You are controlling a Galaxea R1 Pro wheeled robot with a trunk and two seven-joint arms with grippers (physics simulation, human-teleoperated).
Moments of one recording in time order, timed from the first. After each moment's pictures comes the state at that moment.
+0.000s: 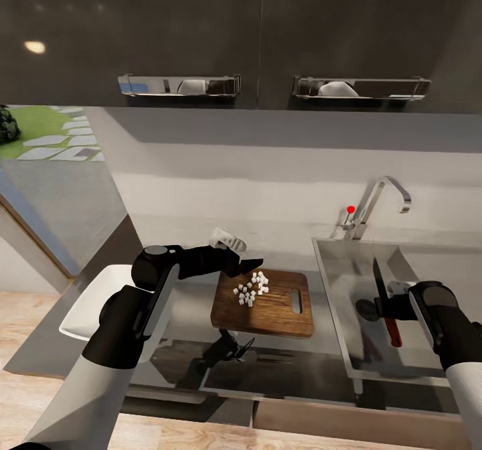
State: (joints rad) left arm -0.74 -0.06 -0.28 -1.51 0.03 0.84 -0.67; right arm -0.70 -0.34 -0.14 -0.99 0.12 1.04 0.34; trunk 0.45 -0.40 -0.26
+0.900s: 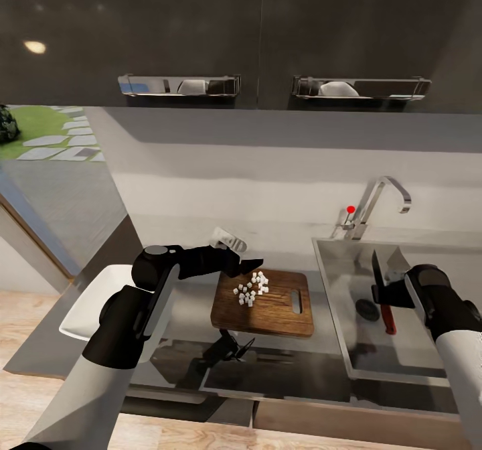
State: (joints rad) left arm -0.74 -0.06 -0.28 -1.51 0.03 0.84 -0.67; right arm -0.86 -0.33 -0.15 -0.80 0.12 1.04 0.33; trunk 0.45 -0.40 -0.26
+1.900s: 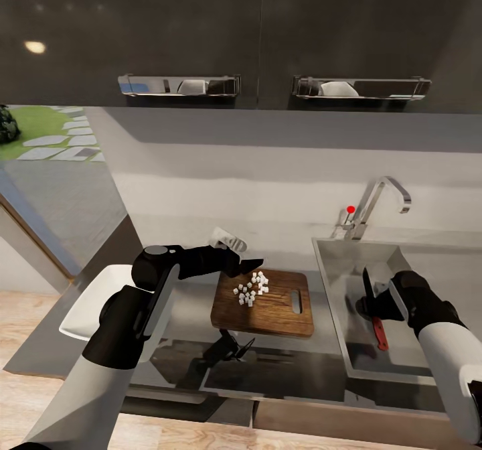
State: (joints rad) left arm -0.74 -0.06 -0.28 -1.51 0.03 0.84 -0.67; right arm -0.92 -0.28 -0.15 -0.59 0.12 1.04 0.25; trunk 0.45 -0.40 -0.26
